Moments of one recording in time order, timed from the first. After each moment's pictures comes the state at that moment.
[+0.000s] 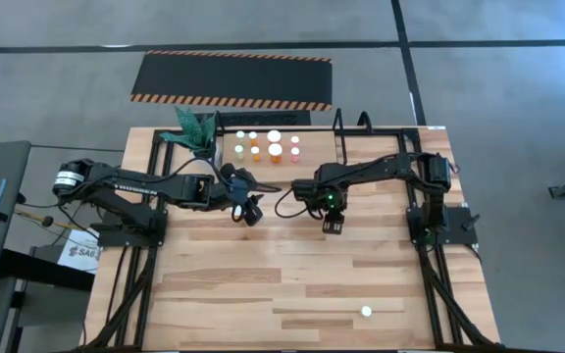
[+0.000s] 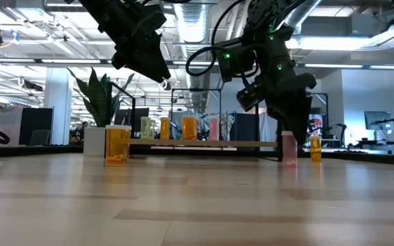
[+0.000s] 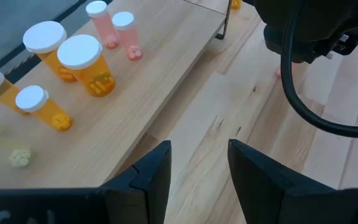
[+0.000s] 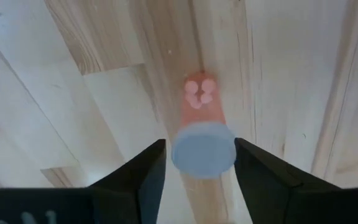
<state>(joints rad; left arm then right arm) -0.01 1.36 0.96 -0.38 -0.43 -0.41 -0.13 1.93 1.36 -1.22 -0.06 0.06</state>
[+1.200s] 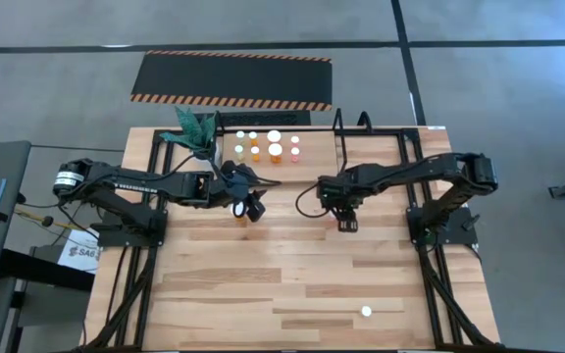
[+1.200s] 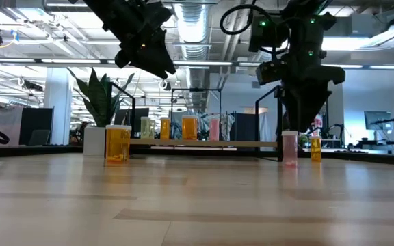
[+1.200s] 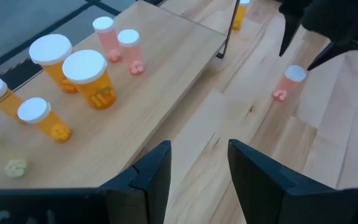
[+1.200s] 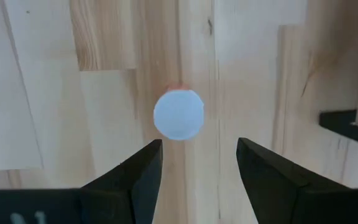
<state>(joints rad) 0.01 1.36 0.97 -0.34 -0.42 -0.43 -0.11 1.58 1.05 -0.88 0.04 -0.06</state>
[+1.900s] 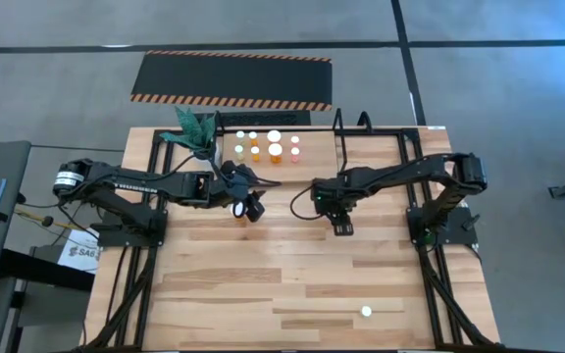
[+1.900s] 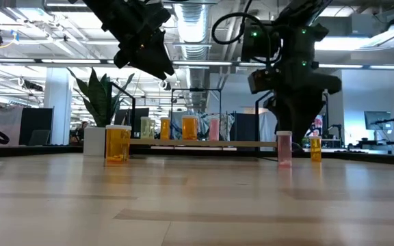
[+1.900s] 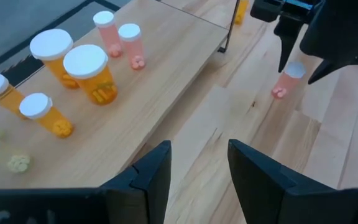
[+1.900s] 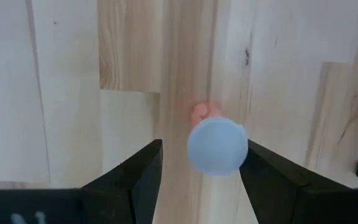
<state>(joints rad) 0.01 1.36 0.97 -0.36 -0.42 -0.43 -0.11 1.66 1.05 -0.79 -0.04 -0.16</state>
